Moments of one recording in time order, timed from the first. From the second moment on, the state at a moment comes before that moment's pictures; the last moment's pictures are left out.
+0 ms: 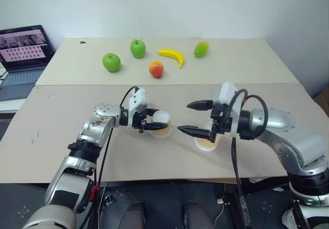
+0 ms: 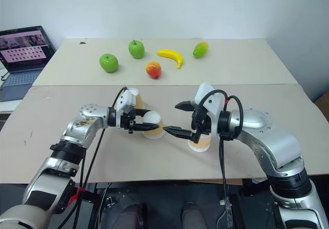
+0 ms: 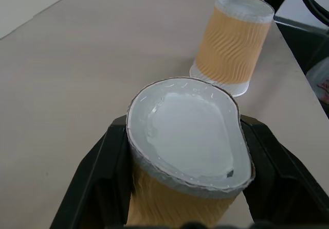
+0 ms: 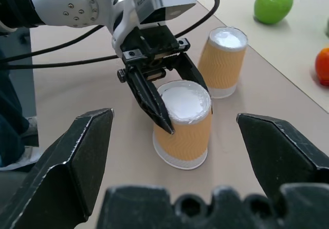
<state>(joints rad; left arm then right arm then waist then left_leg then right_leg) -0.77 0.45 -0.22 0.45 -0.27 0.19 -1.26 -0.52 -0.72 0.05 -0.52 0.61 0.81 0.76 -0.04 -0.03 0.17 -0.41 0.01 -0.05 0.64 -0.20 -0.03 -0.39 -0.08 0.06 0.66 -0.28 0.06</state>
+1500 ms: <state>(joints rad) -0.45 0.23 0.05 -0.18 -0.19 0.53 -0.24 -0.53 -0.67 0.07 -0.45 0.61 0.81 0.79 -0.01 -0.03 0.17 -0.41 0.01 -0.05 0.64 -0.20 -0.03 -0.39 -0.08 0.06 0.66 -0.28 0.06</state>
